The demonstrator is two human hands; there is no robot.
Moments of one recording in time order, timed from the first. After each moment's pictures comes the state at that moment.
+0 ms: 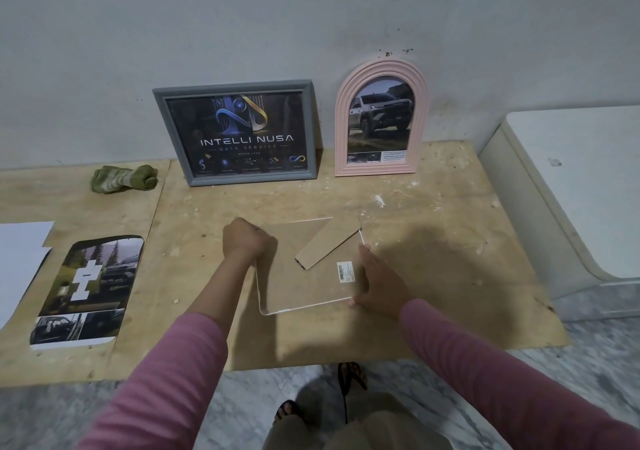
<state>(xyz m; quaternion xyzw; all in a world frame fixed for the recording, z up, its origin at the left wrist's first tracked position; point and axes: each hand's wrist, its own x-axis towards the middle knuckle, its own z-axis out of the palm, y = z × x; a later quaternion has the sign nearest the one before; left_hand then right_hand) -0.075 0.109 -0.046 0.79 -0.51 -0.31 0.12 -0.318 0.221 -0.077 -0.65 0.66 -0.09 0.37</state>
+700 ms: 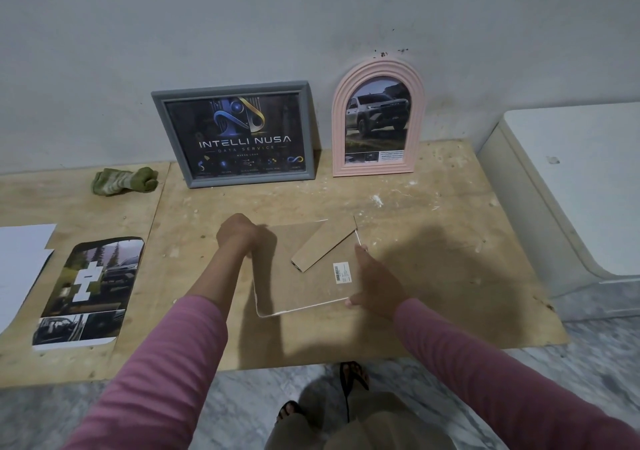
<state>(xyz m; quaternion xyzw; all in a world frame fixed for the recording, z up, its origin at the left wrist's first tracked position) -0.080 0.101 -0.020 0.80 -0.52 -0.29 -0.01 -0.315 0.221 -0.074 -0.65 0.65 -0.12 0.38</state>
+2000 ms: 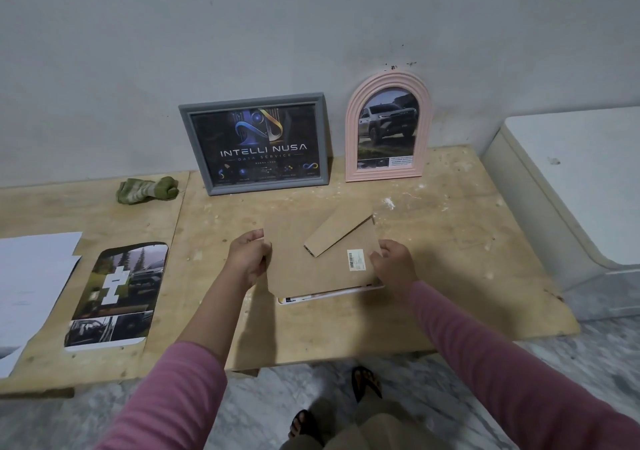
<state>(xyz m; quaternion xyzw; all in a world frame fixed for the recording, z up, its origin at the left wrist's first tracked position) -0.047 0.145 -0.031 0.66 -0.27 -0.59 0.37 -0.292 0.208 -0.061 -0.39 0.74 -0.37 0.40</state>
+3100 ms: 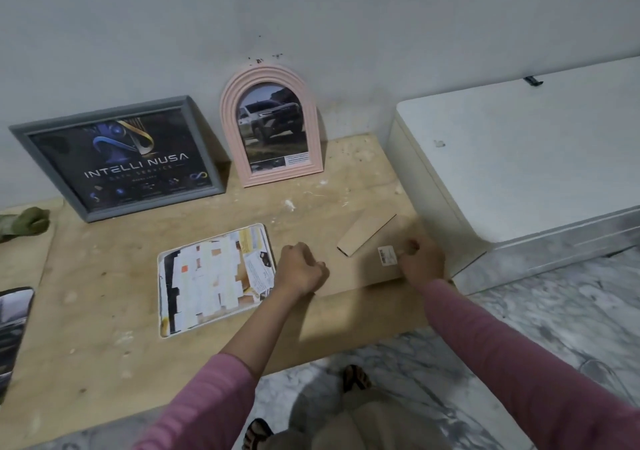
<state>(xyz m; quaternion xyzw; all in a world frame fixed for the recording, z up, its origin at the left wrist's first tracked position) -0.305 0.187 -0.076 0.63 -0.64 -0.42 0.10 -0.519 0.264 -0.073 -0.30 0.86 -0.32 0.27</state>
